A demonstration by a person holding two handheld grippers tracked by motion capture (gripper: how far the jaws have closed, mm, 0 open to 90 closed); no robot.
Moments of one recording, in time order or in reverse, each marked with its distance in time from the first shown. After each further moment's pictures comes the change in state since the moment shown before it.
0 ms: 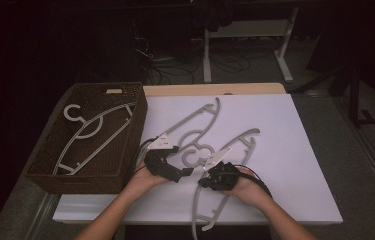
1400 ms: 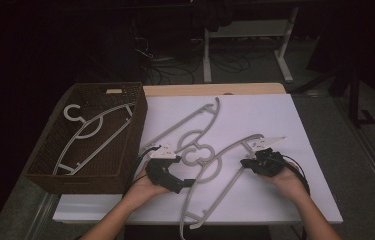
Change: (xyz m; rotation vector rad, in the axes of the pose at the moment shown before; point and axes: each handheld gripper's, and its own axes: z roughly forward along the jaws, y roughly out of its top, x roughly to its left) left arm -0.021 -0.012 0.001 0.055 -0.045 -0.002; right arm -0.061 -0.074 -0.079 -0.080 -0.267 0.247
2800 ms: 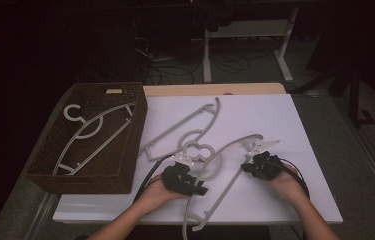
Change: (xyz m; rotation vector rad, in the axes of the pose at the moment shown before) left arm -0.018 0.000 0.044 0.180 -0.212 -0.064; right arm 0.005 -0.007 0.008 0.064 -0.035 -0.009
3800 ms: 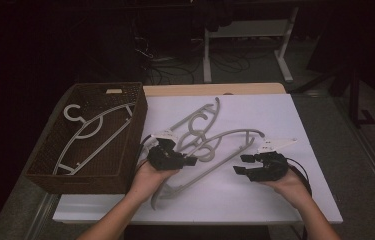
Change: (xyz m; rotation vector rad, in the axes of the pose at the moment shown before) left arm 0.000 0.040 -0.076 -0.205 0.185 -0.128; right arm 0.015 0.013 -0.038 -0.233 0.150 0.019
